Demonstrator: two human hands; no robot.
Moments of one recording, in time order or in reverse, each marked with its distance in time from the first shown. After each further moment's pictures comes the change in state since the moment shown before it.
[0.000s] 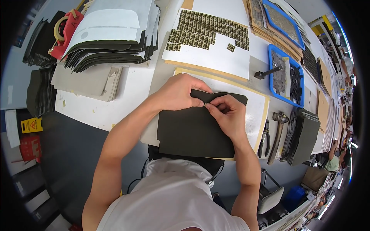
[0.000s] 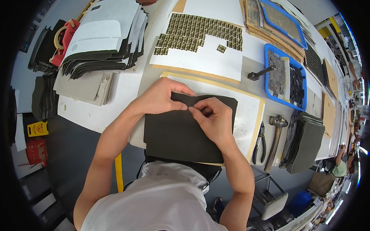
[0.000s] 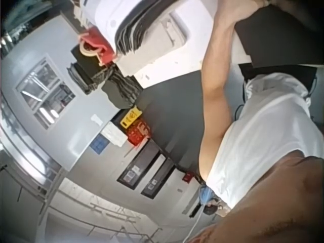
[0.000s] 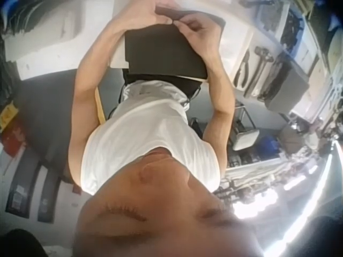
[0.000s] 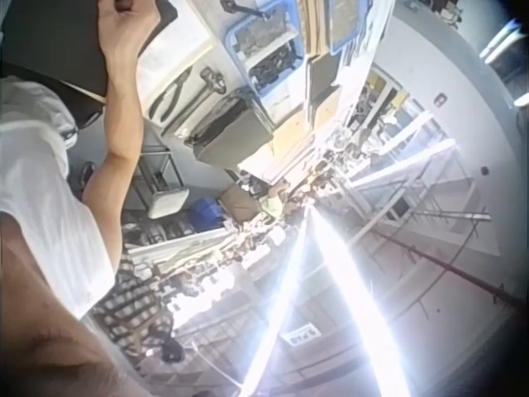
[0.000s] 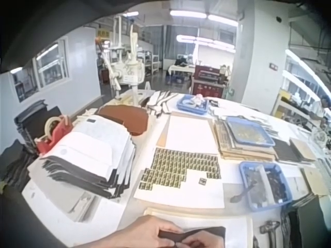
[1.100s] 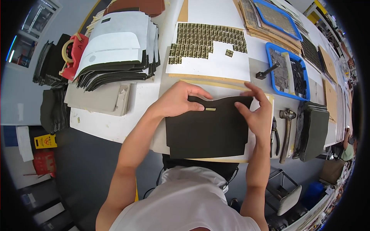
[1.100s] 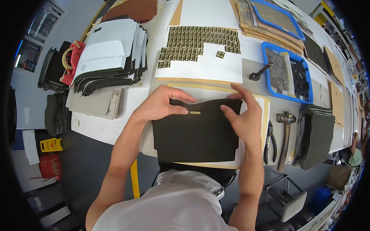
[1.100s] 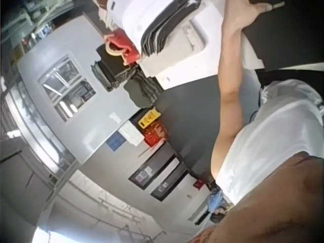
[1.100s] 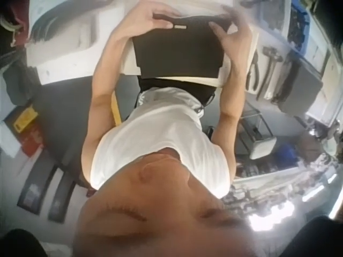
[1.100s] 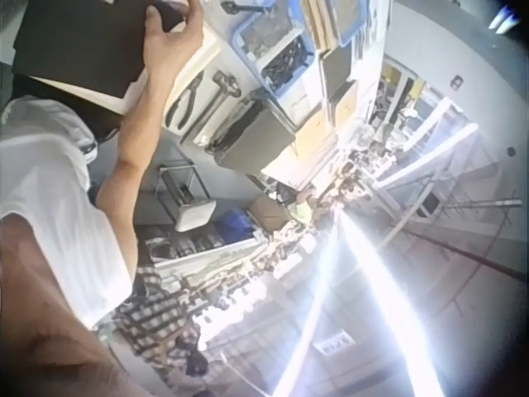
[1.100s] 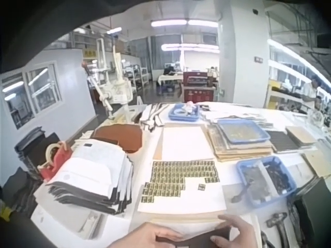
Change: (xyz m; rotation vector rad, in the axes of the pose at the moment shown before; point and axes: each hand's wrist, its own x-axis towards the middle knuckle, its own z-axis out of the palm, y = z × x) left_hand -0.004 0.014 -0.016 -0.257 -0.090 -0.025; right_hand 0.003 -0.015 -0.057 -0.185 0.244 -0.142
